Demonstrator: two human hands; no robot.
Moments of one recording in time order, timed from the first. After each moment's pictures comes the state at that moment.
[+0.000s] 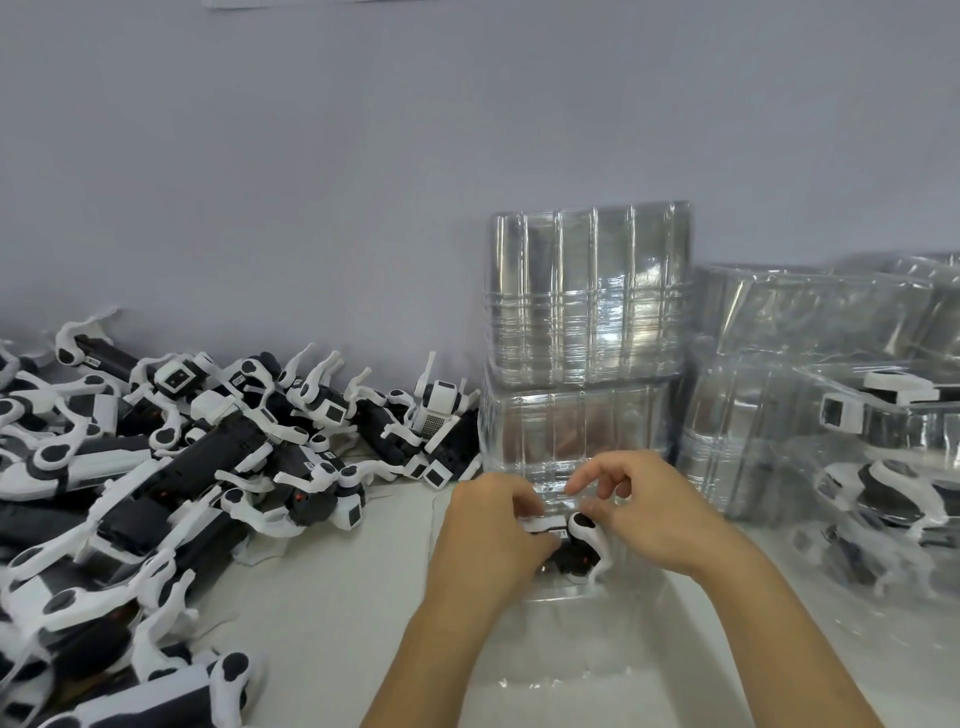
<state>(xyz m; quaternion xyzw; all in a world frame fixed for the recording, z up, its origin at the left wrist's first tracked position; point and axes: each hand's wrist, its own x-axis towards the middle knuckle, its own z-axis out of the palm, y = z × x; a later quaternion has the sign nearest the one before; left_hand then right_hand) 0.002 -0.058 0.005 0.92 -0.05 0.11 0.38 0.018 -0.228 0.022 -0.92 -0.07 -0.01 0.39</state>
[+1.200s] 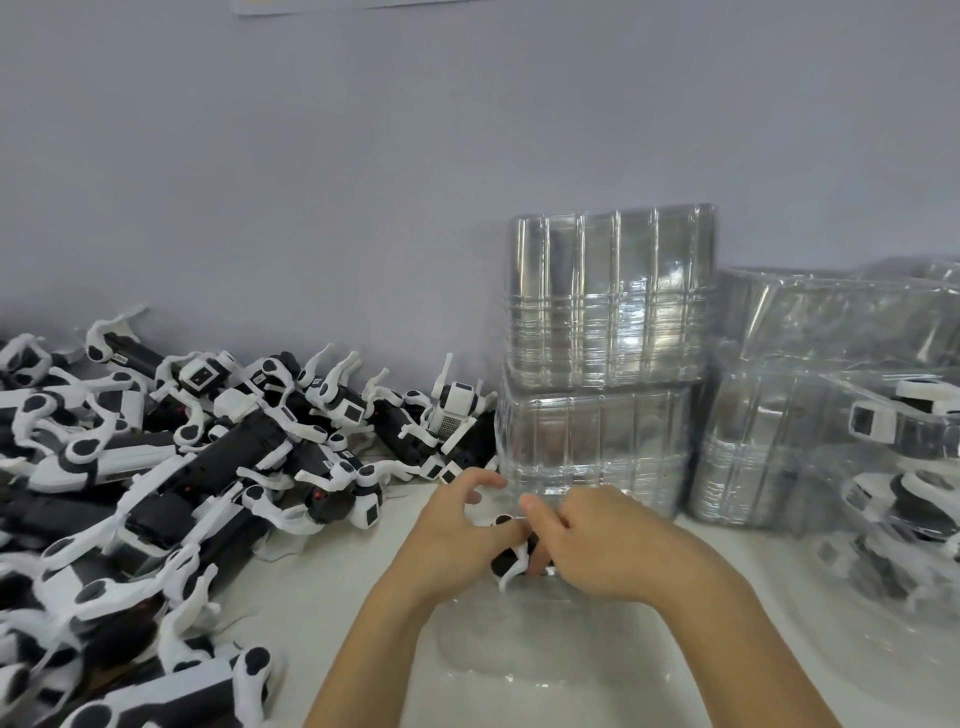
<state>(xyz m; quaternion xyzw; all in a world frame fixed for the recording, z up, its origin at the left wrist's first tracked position) 0.015 -0.008 -0.012 0.84 -0.01 -0.01 0.55 0.000 -0.176 0.039 -0.96 -0.12 0.10 0.25</state>
